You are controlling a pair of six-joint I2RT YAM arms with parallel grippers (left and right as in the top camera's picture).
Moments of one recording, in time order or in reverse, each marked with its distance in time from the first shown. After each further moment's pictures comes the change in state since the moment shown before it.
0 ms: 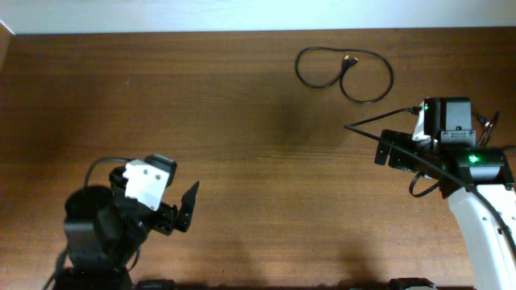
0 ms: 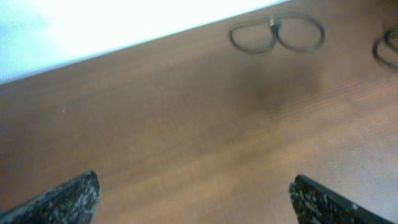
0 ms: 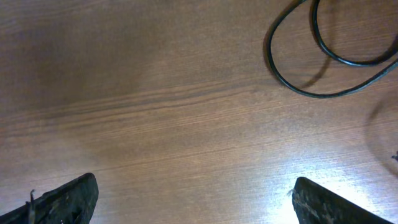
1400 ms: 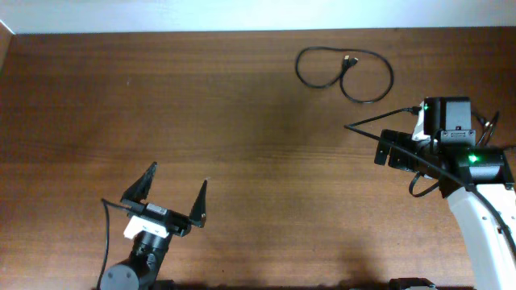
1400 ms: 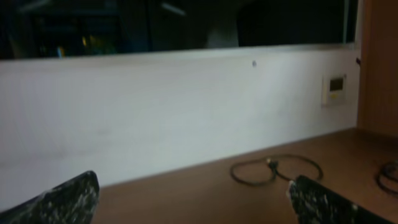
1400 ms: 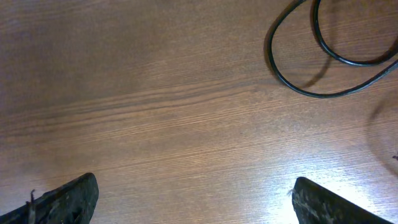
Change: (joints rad) left arm 0.000 -0.590 -0.817 1.054 0.054 -0.262; right arm 0.000 0.002 0.000 -0.001 -0.001 0.001
